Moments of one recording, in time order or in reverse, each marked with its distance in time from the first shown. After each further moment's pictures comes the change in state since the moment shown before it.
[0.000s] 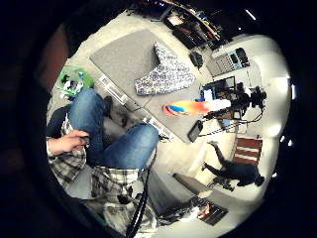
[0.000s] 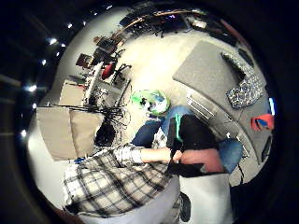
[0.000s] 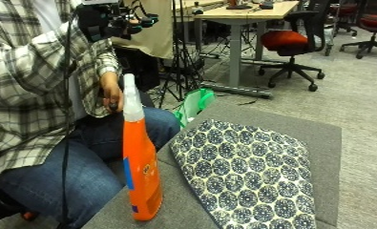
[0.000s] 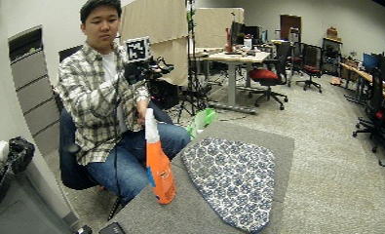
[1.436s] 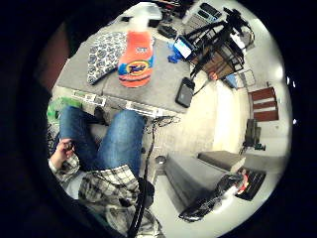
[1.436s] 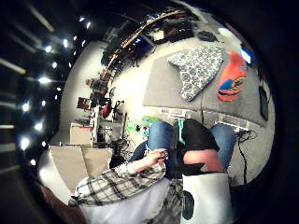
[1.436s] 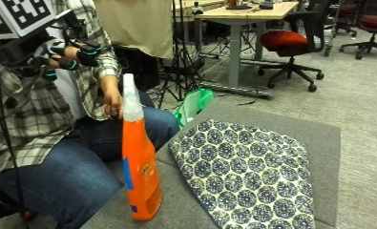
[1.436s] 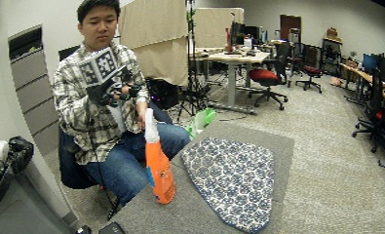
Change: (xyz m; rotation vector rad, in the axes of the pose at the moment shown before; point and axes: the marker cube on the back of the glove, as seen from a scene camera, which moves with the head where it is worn) arm 0.158 0.082 0.008 0.102 -0.118 0.365
